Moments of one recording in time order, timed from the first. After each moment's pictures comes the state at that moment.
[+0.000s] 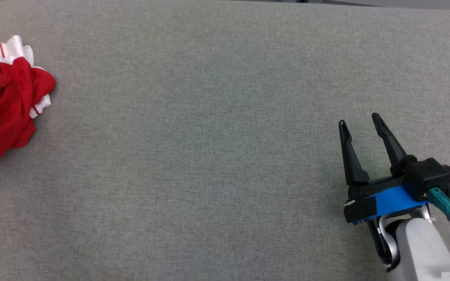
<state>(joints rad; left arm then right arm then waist) -0.70 0.44 0.14 0.56 -0.33 -0.05 -0.14 -0.28 -0.05 0.02 0.17 0.03 0.13 -0.20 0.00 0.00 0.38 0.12</state>
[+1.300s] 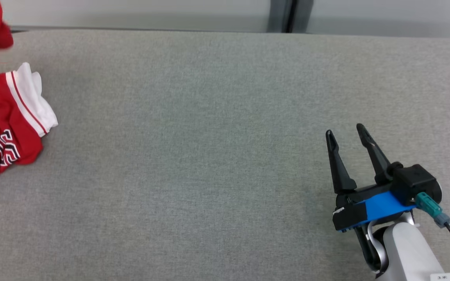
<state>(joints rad) -0.96 0.48 -0.02 0.92 -0.31 -0.12 -0.26 -0.30 -0.05 0.08 0.26 0.11 0.13 -0.24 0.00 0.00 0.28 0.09</state>
